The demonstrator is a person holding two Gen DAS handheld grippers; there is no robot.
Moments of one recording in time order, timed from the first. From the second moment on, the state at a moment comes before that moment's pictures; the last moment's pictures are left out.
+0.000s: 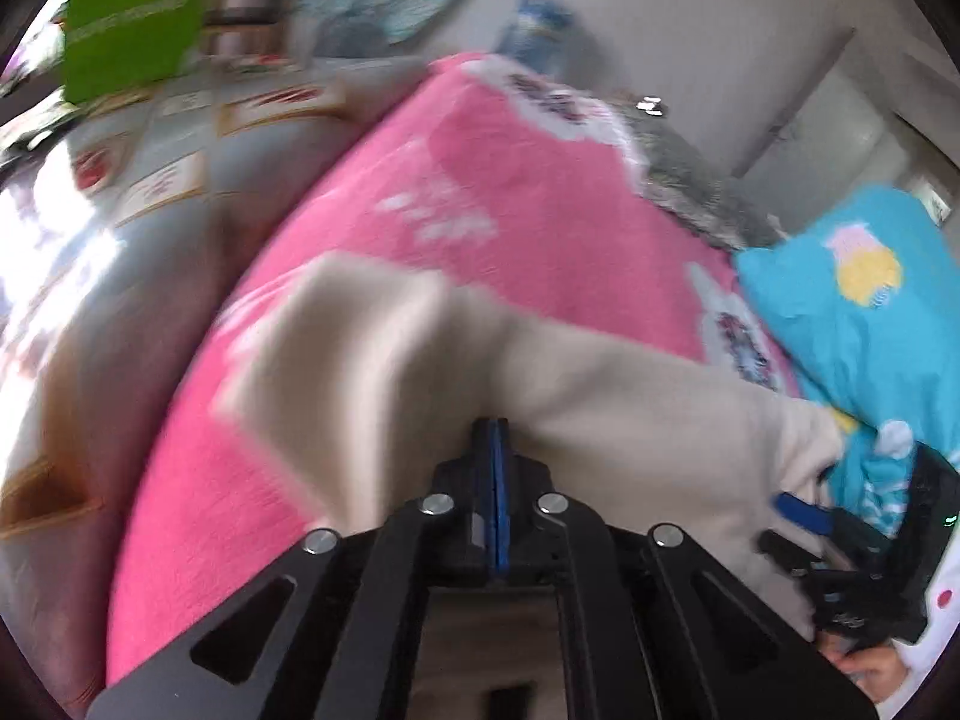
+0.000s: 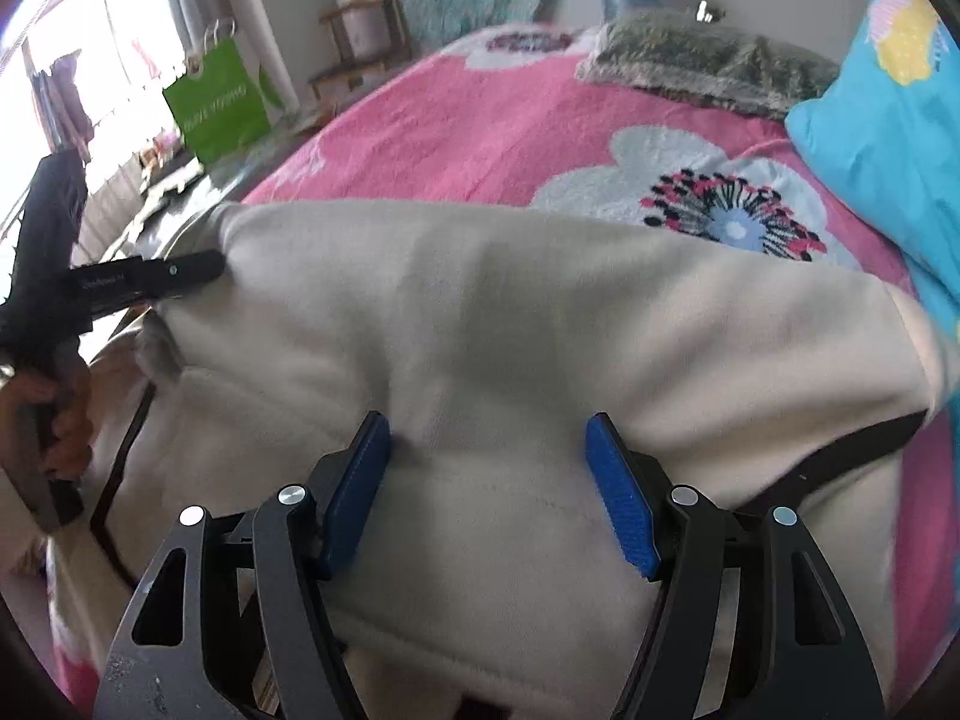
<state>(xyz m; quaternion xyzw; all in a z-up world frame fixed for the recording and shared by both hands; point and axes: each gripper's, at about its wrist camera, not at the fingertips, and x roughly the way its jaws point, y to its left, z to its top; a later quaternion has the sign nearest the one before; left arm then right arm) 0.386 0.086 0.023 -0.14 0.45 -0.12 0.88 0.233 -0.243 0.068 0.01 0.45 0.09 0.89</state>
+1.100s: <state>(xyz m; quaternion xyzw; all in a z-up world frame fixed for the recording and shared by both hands) 0.078 -0.062 0.007 0.31 0.36 -0.41 0.78 -0.032 -0.158 0.034 -0.29 0.49 0.08 0.81</state>
